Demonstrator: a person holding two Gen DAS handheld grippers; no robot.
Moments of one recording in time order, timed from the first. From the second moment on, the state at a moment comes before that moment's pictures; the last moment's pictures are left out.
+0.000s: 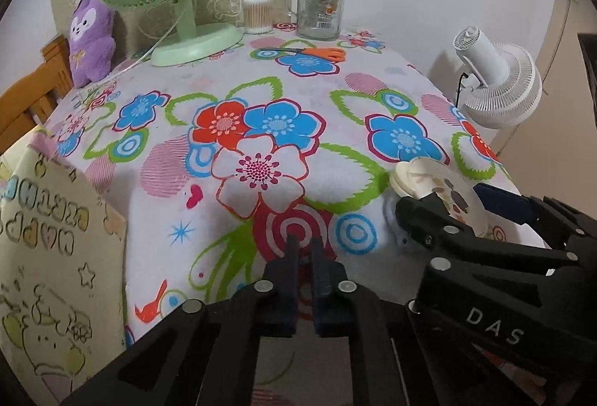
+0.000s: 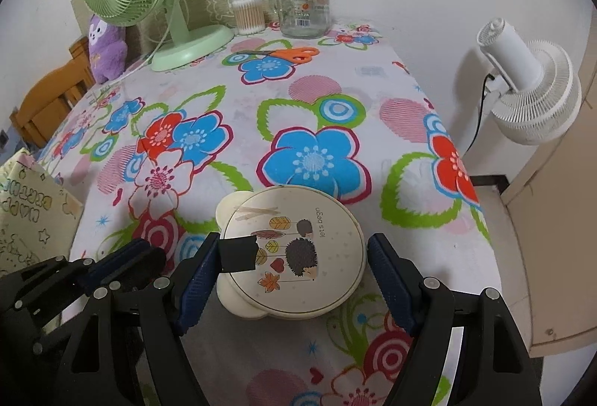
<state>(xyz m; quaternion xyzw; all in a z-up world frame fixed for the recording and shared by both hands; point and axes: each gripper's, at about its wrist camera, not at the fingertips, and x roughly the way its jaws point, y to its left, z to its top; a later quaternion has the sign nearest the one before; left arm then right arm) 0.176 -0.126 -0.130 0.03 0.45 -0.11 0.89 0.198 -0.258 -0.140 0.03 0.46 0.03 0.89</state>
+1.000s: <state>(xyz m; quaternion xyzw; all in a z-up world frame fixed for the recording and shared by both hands) 0.136 -0.132 -0.128 0.03 0.43 -0.15 0.89 0.152 -0.285 -0.136 0.05 0.44 0.03 0.90</state>
